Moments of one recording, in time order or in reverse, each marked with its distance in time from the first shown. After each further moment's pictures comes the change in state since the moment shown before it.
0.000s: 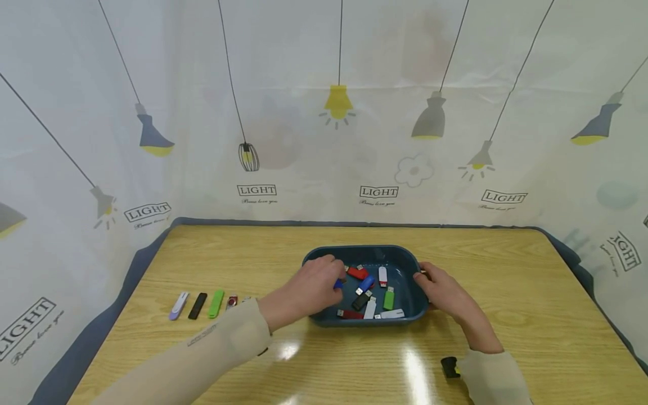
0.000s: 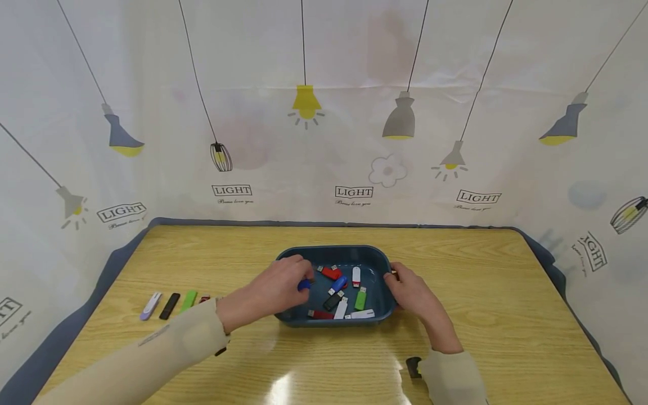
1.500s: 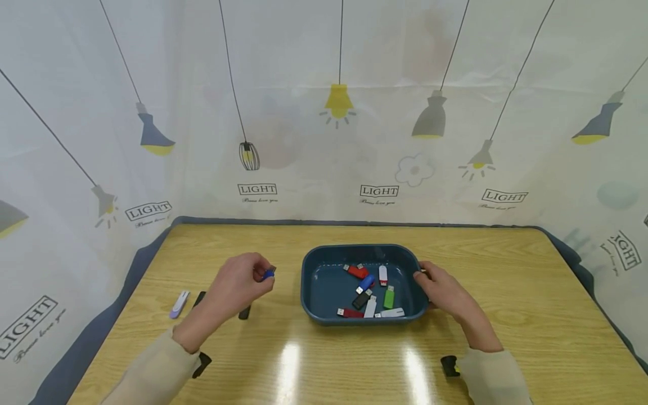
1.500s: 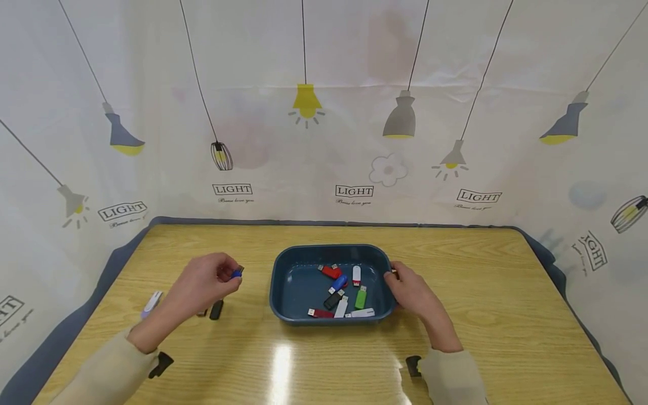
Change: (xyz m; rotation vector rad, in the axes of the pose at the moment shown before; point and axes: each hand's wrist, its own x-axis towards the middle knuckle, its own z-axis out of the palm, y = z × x) left_hand -0.085 -0.077 -0.037 -0.250 0.209 -0.350; right_hand 0.001 0.001 0.000 0.007 0.002 0.009
